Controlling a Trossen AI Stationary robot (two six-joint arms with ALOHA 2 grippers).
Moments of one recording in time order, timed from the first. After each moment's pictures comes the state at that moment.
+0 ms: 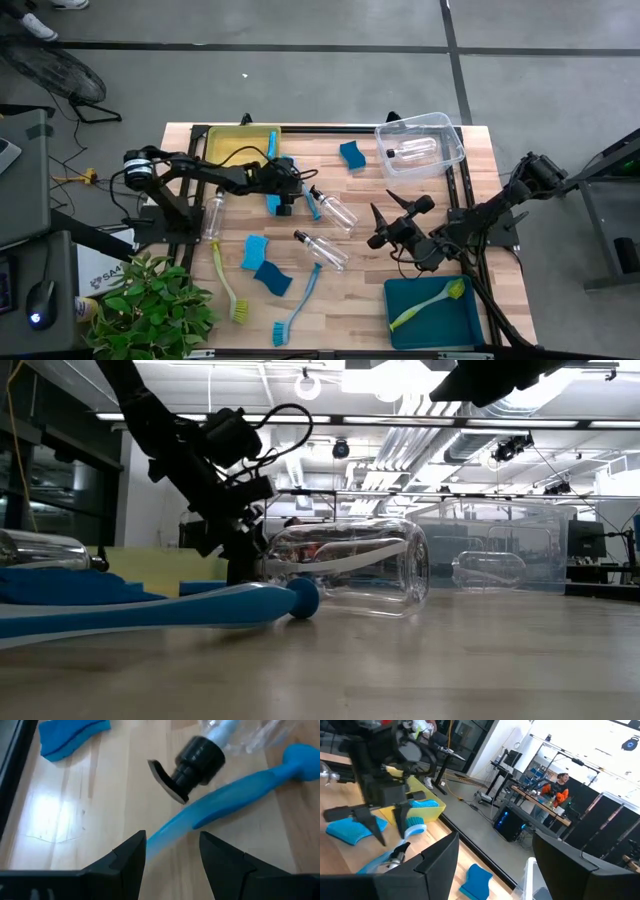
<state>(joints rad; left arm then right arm) 0.29 1.61 0.70 0.18 -0.04 0.45 0.57 1.38 0.67 0.55 1.52 -0.28</state>
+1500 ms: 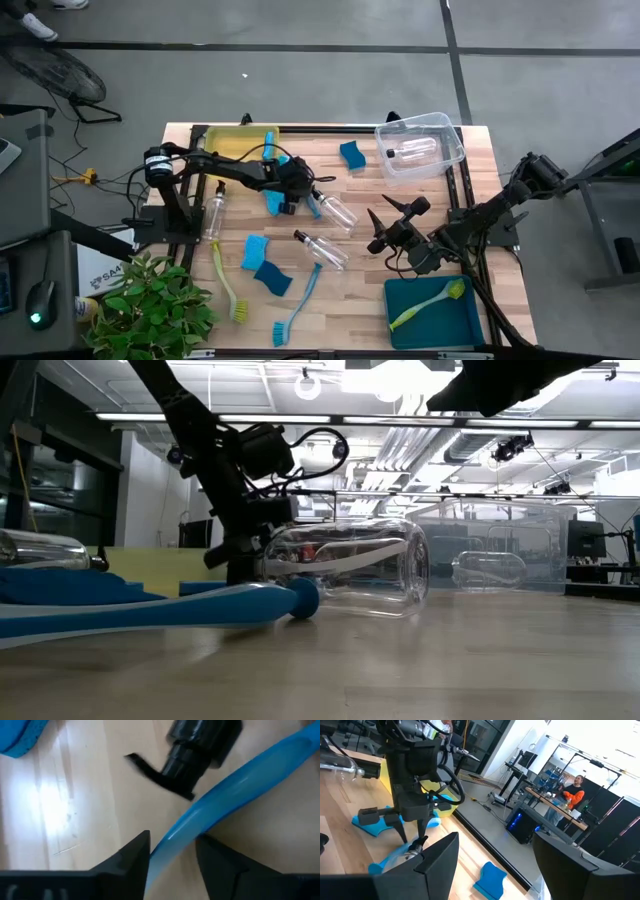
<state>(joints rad) 0.29 1.76 0.92 -0.11 -0.12 0.61 0.58 1.38 0.67 0.39 1.44 -0.13</state>
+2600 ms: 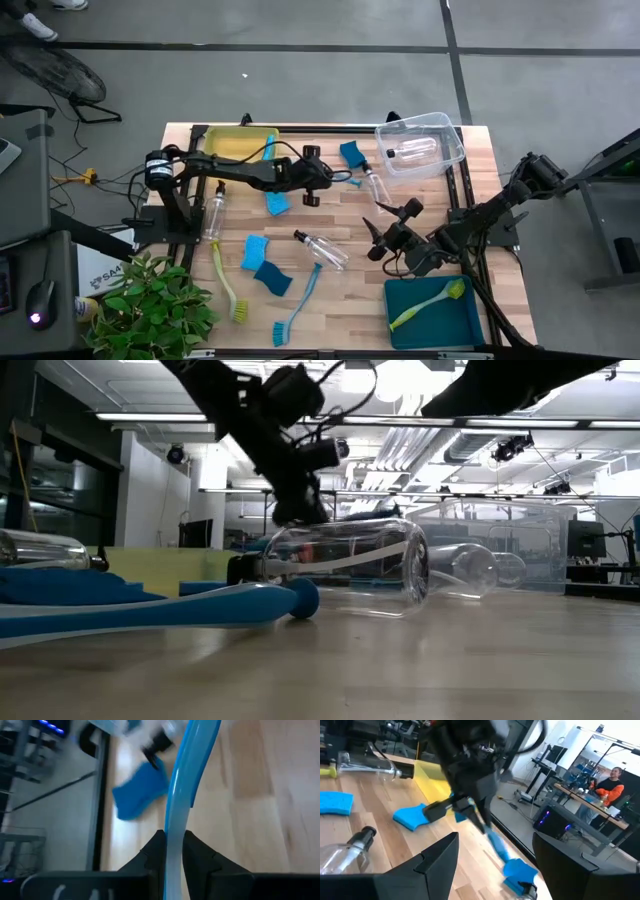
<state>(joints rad) 0.18 1.76 1.14 -0.06 -0.38 0.55 0.58 1.38 0.67 0.29 1.30 0.03</state>
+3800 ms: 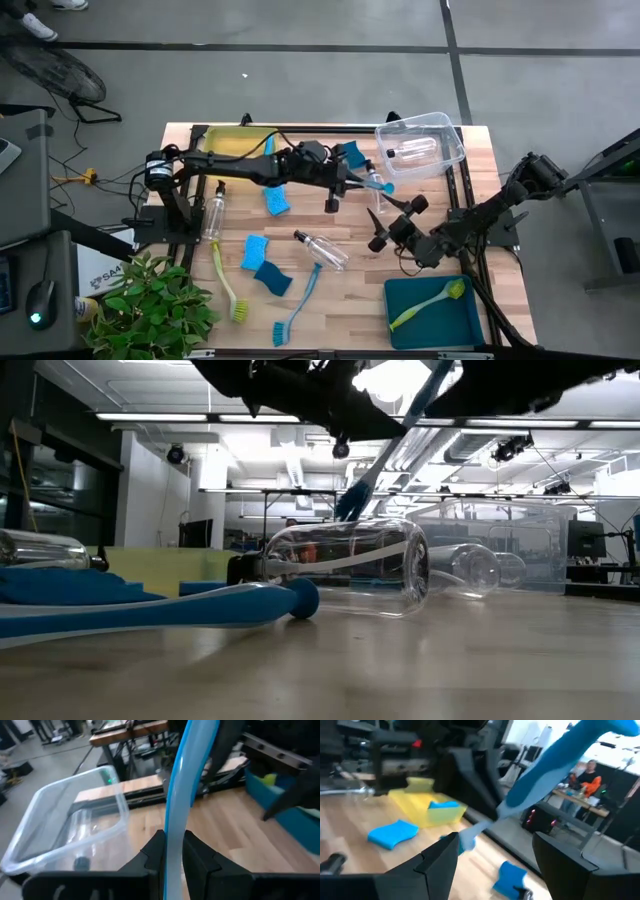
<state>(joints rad) 0.16 1.76 1.30 0.21 0.18 0.27 0.55 1.38 0.57 0.66 1.39 -0.14</state>
